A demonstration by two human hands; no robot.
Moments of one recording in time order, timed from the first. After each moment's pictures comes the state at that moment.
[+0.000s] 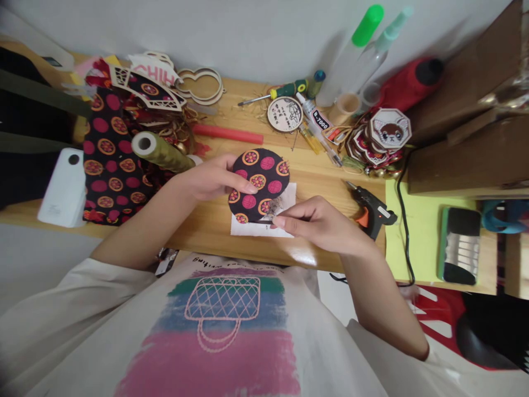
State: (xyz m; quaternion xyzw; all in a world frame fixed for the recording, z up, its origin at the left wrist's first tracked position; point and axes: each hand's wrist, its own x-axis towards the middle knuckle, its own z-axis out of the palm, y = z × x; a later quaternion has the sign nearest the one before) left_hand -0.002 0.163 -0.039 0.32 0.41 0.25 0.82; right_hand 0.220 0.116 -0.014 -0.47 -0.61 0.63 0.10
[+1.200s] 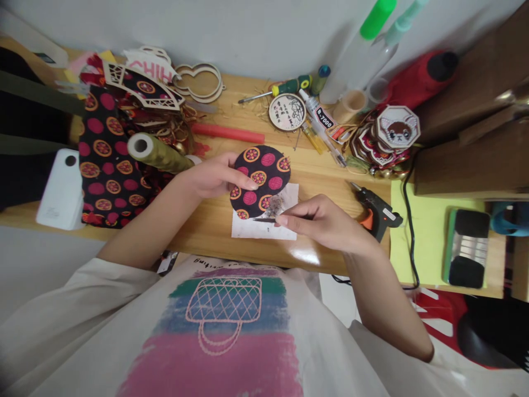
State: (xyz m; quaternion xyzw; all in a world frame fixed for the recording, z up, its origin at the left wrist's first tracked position) left_hand -0.004 0.174 -0.050 0.36 0.39 0.22 0.82; right_hand 0.225 0.123 -0.023 -0.47 -0.63 0.61 0.09
